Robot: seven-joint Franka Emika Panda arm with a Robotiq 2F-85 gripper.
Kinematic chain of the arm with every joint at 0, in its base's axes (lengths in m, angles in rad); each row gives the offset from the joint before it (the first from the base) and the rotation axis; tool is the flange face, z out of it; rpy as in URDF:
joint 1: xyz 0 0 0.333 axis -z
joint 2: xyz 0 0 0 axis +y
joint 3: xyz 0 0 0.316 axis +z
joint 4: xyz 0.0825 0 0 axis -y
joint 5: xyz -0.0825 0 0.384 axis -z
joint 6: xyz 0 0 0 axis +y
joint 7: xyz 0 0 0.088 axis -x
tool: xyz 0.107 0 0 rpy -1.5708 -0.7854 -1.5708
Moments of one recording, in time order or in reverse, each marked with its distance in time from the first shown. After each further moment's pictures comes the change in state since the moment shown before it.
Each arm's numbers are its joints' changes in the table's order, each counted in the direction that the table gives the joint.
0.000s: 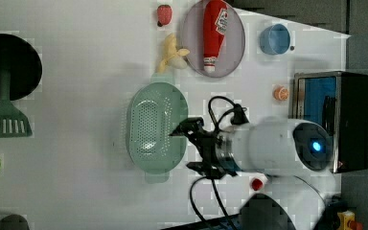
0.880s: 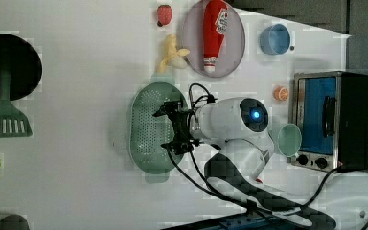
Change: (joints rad) arm -0.015 0.378 -0.127 0.004 0.181 -0.347 -0.273
